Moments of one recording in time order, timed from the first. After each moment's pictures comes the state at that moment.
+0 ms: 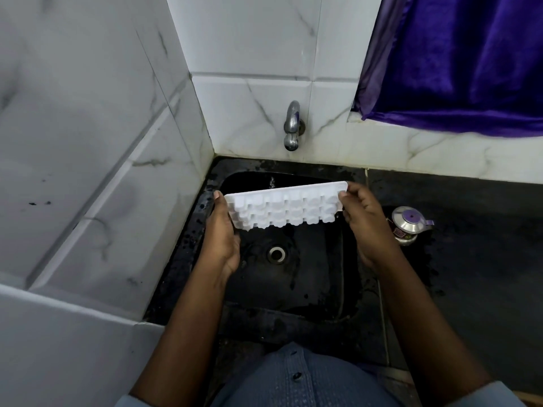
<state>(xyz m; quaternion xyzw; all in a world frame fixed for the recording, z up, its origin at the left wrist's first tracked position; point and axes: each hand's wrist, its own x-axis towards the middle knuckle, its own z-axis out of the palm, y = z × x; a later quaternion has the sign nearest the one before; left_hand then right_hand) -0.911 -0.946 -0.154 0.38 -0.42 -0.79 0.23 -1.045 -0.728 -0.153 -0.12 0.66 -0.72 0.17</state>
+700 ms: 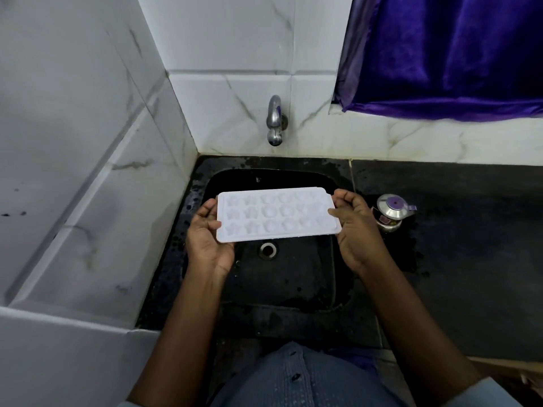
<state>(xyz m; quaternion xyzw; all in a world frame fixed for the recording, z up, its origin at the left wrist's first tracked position) -0.901 -0.943 -0.155 0.37 -0.27 -0.85 0.28 -1.026 -0.721 -0.168 0.04 0.58 -0.80 0.17</state>
